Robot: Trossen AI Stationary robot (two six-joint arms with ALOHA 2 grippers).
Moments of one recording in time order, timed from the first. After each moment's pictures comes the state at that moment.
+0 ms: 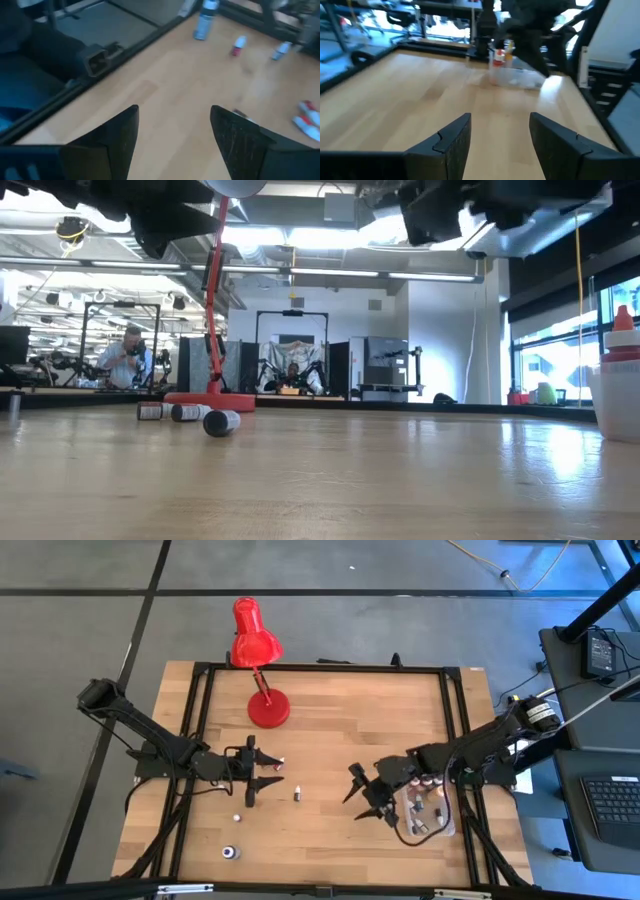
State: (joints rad) left arm -0.48 1.03 0.44 0.34 -0.58 -0.28; right arm 0.33 1.45 0.79 0.16 -0.22 -0.25
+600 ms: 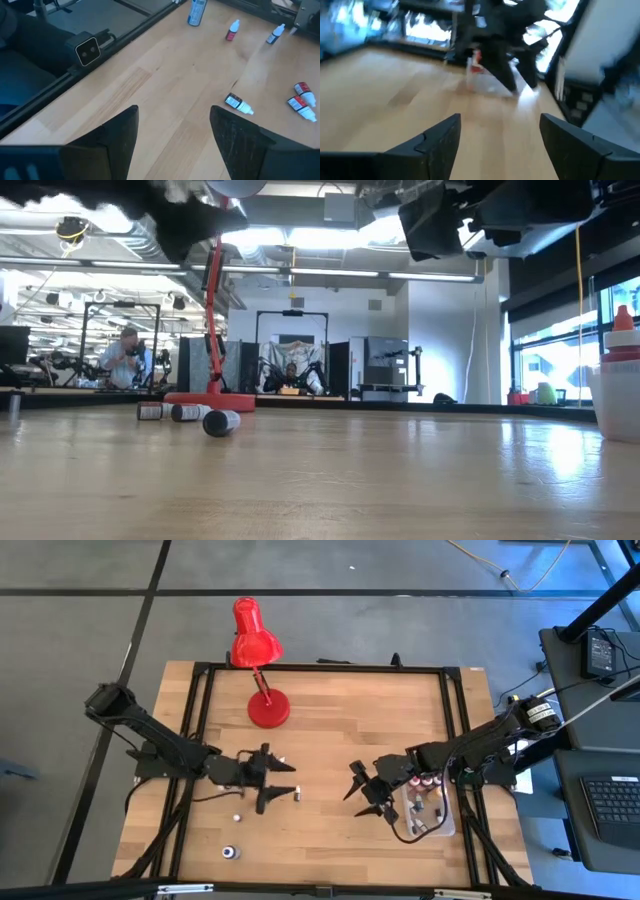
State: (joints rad) left arm -0.45 1.21 0.48 0.55 -0.47 -0.34; right arm 0.31 1.45 0.77 0.13 -0.21 -0.23
